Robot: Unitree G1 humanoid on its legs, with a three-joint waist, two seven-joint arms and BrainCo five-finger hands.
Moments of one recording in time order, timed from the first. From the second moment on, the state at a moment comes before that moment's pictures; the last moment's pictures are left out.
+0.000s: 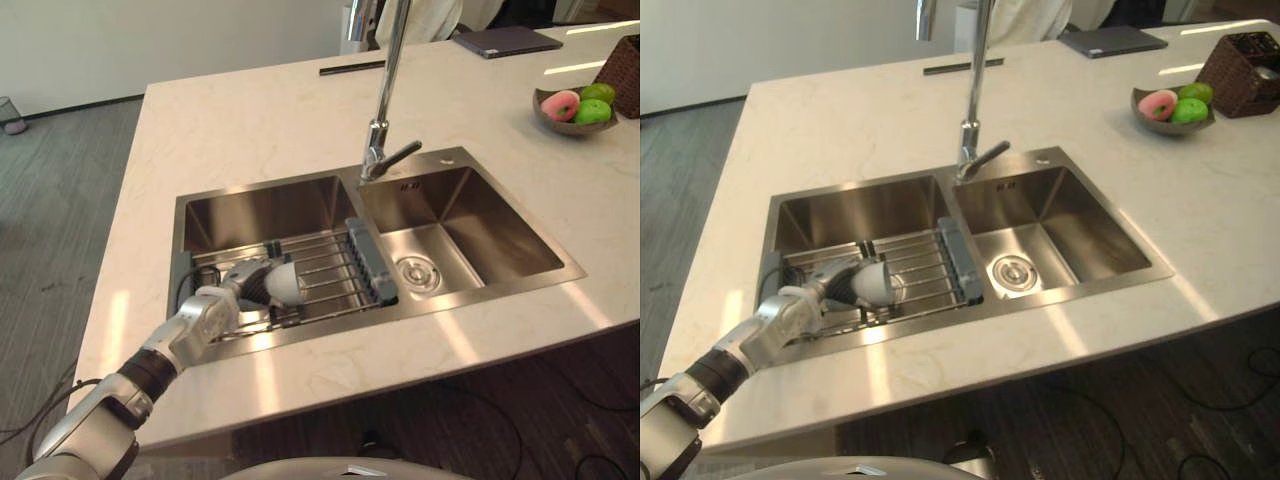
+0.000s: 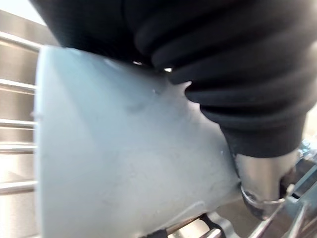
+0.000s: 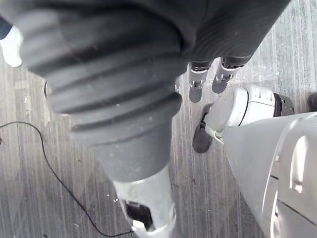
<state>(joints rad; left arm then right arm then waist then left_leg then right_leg) -0.38 0.54 -0.60 0.35 0.48 -0.13 0.01 0.16 -0.13 -0.58 1.15 0.76 0.11 0.07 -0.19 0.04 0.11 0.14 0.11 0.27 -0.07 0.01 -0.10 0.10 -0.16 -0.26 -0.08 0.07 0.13</state>
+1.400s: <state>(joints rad) -0.05 0.23 0.27 -0.18 -0.72 -0.31 0.05 0.11 -0.09 -0.51 1.15 0.43 0.14 0.05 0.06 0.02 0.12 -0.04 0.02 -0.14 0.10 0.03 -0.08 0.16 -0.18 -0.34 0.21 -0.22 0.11</state>
